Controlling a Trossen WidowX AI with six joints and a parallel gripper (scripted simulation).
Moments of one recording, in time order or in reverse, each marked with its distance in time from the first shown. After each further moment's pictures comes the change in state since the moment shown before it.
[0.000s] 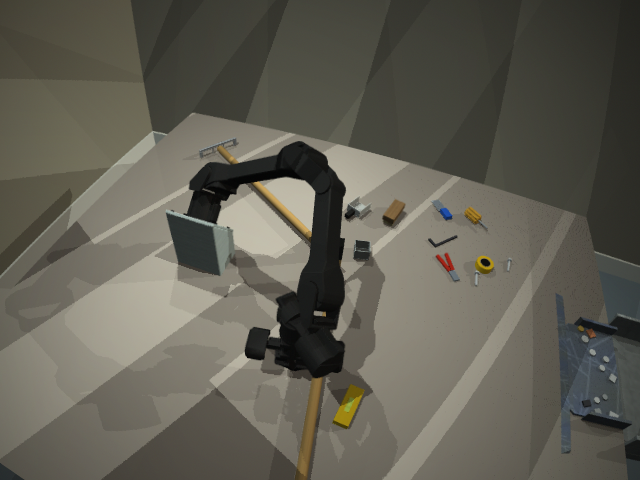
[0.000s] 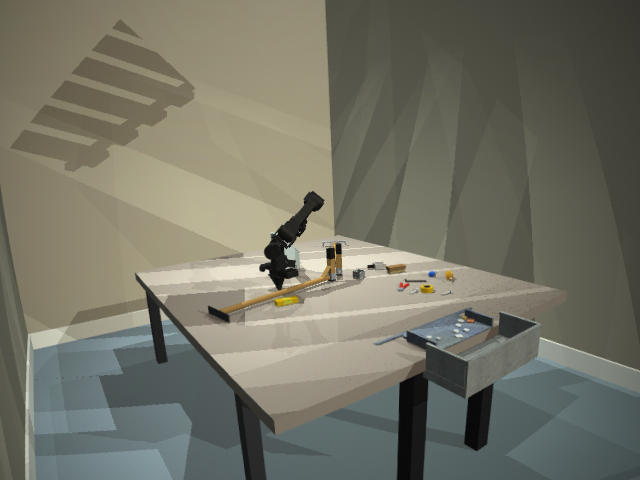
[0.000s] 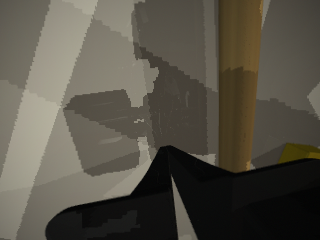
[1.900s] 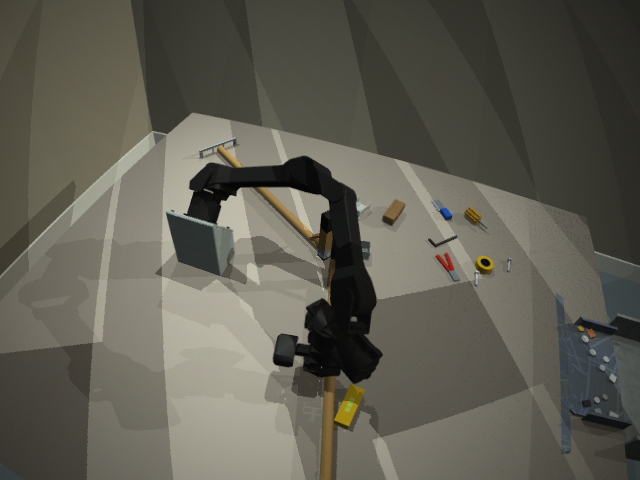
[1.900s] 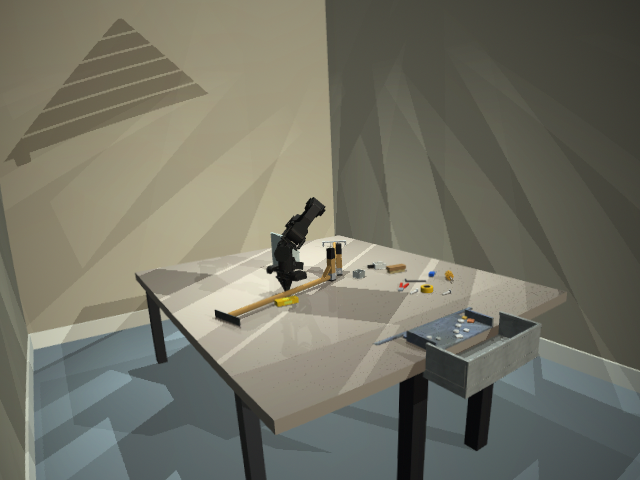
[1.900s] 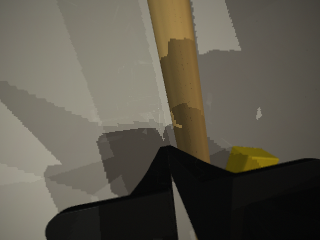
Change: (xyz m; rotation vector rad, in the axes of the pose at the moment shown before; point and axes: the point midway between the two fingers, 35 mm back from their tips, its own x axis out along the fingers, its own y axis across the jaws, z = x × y) arm -0.003 -0.057 -0.005 0.002 0.002 0.000
